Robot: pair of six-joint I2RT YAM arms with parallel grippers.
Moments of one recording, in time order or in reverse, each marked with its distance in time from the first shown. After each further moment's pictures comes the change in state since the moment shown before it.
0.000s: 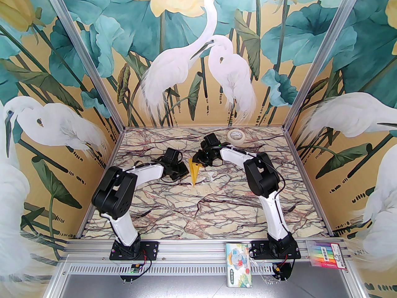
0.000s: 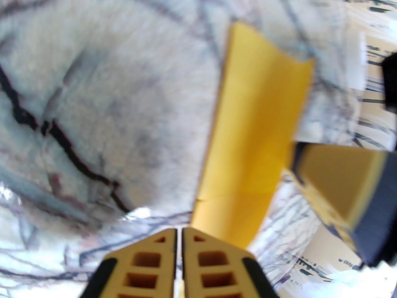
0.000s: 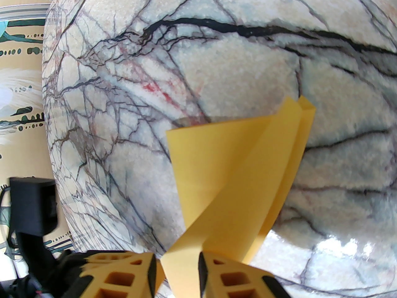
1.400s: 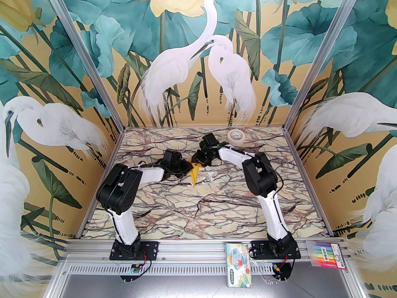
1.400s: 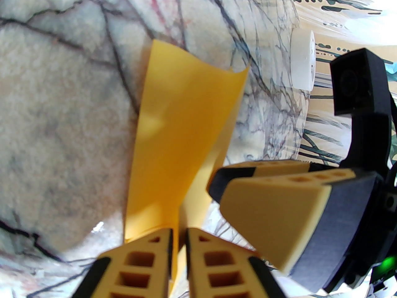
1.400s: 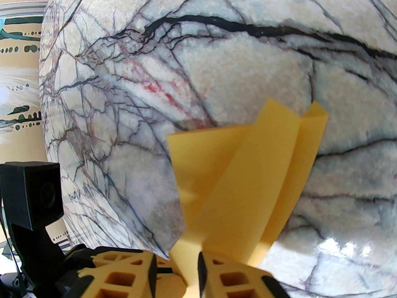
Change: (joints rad) left arm 0.018 0.094 -0.048 0.328 0.143 -0.119; right arm 0.010 0.017 0.024 -0.016 0.008 -0.007
